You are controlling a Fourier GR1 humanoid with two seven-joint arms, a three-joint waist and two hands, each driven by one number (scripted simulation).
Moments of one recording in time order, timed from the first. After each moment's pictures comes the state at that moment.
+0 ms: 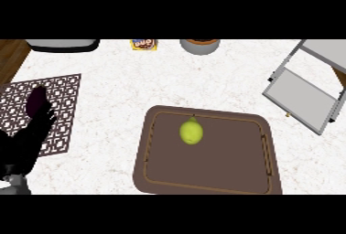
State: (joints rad) left arm -0.02 0.28 0.22 -1.43 0.04 -0.11 0.13; right arm -0.91 -0.61 -0.47 -1.19 1.08 0.16 0.69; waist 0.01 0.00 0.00
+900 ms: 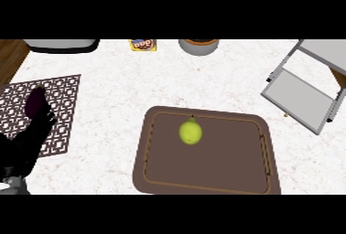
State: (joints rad) left arm -0.01 0.27 0.24 -1.41 0.04 -0.13 0.10; right arm -0.93 -0.67 -0.54 -1.03 0.93 0.00 0.58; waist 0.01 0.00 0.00
